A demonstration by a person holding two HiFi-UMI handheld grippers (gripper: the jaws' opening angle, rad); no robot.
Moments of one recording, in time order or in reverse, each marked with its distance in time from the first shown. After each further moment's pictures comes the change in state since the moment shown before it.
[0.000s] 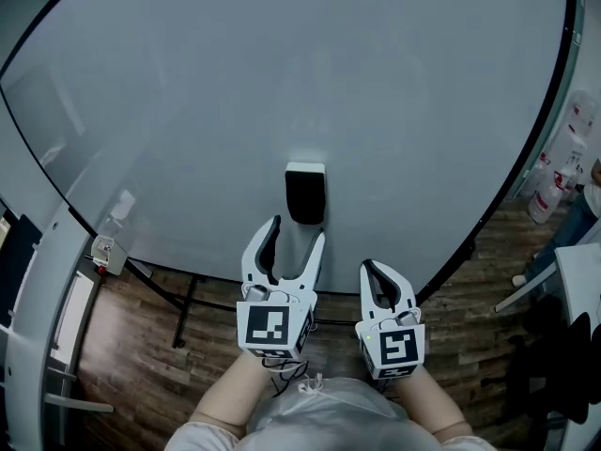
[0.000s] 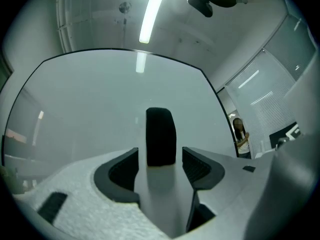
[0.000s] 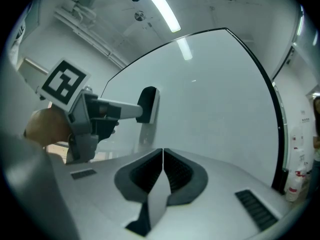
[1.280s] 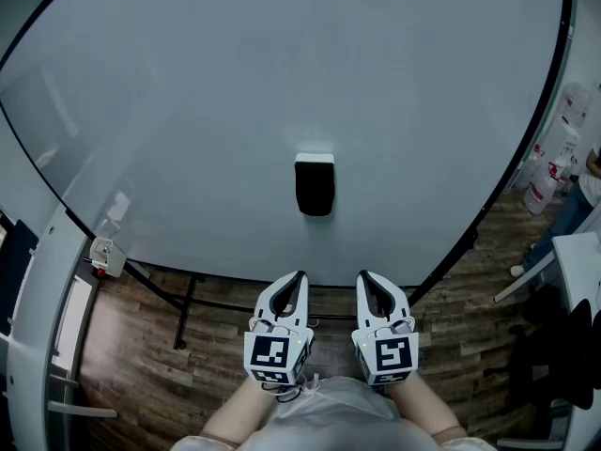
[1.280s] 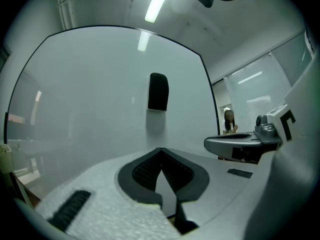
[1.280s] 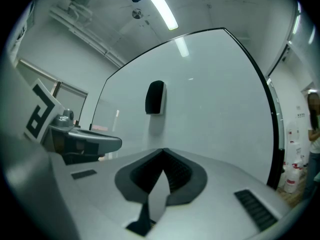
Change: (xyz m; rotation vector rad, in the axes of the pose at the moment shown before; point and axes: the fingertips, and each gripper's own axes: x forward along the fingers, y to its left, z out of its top) left arm -0.071 -0.013 -0.098 -0.107 0.232 -0.073; right arm -0.016 0.031 -0.027 0.033 0.029 -0.030
